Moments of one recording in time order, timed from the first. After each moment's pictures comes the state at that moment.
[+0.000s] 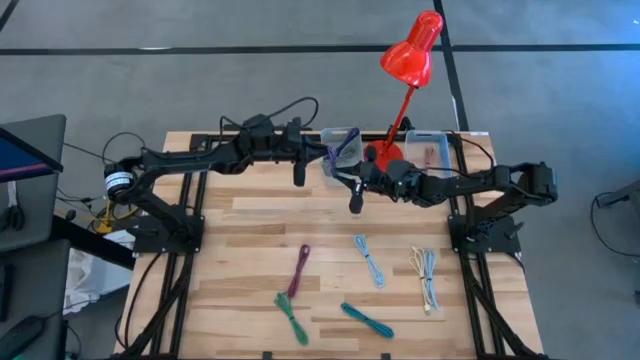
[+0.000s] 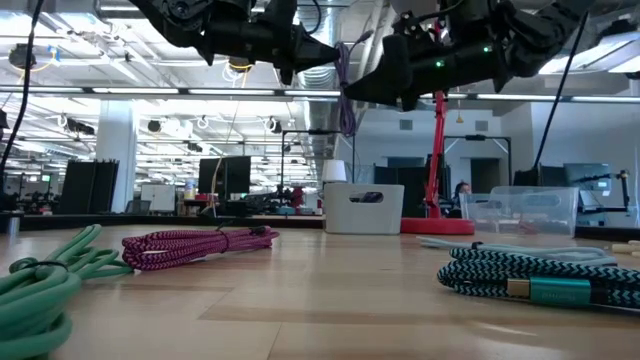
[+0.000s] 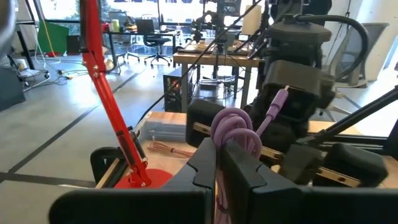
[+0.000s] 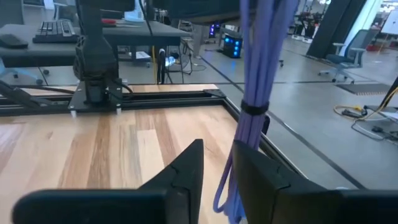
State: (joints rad) left arm 0.40 1.50 1.00 0.43 0.34 0.07; right arm -0.21 1.45 0.65 0.68 0.13 -0.09
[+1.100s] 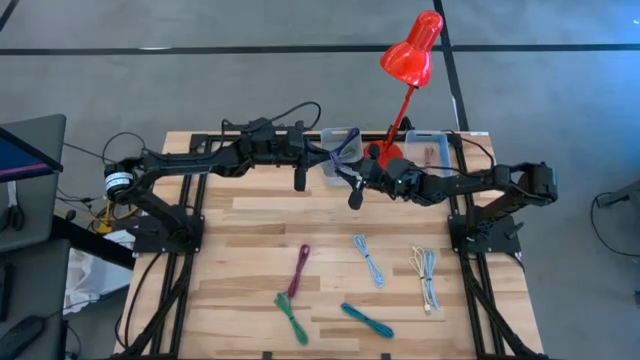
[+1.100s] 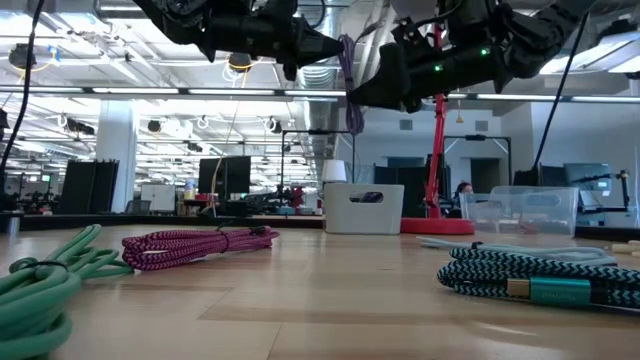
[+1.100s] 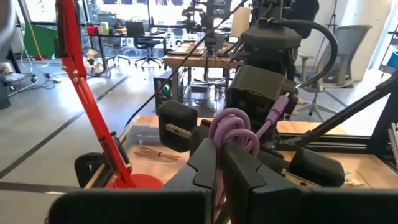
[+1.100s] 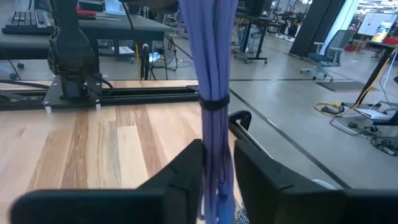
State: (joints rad) left arm 0.36 1.50 1.00 0.44 0.34 0.07; right arm -0.22 1.45 0.65 0.67 0.18 -0.11
